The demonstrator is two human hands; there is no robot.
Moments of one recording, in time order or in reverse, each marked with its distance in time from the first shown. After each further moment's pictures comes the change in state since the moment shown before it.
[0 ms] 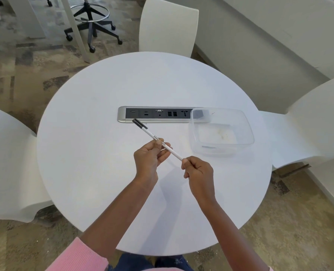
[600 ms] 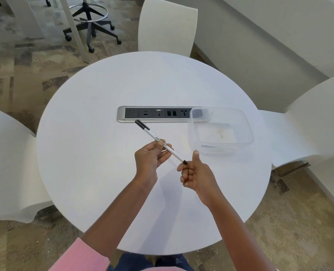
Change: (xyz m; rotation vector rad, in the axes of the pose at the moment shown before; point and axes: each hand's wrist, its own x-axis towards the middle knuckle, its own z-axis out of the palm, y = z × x) left_hand 0.003 -0.004 -0.003 0.042 -0.049 -0.012; right_hand 0.005 -0.006 -0.010 0.368 -0.236 0.445
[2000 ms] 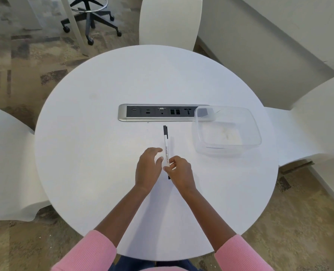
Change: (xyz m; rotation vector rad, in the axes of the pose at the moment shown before) left_hand 0.055 -0.050 -0.043 1.145 0.004 0.417; right_hand 0.073 0.043 0.037 -0.789 0.160 -0.230
